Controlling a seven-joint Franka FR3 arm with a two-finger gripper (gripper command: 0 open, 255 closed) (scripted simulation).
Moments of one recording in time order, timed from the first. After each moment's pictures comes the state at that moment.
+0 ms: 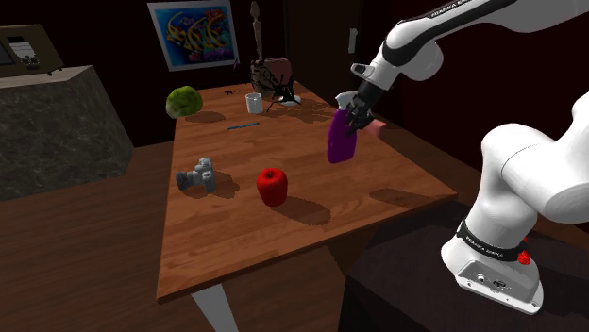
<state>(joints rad) 0.56 -0.55 -0.83 -2.59 0.19 2.35 -1.43</state>
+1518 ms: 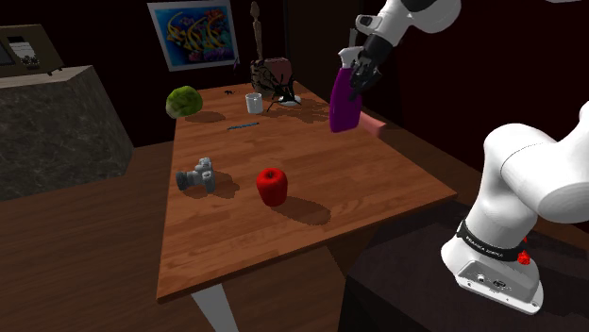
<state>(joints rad) 0.49 -0.64 -0.69 -2.37 0.13 2.06 -1.26</state>
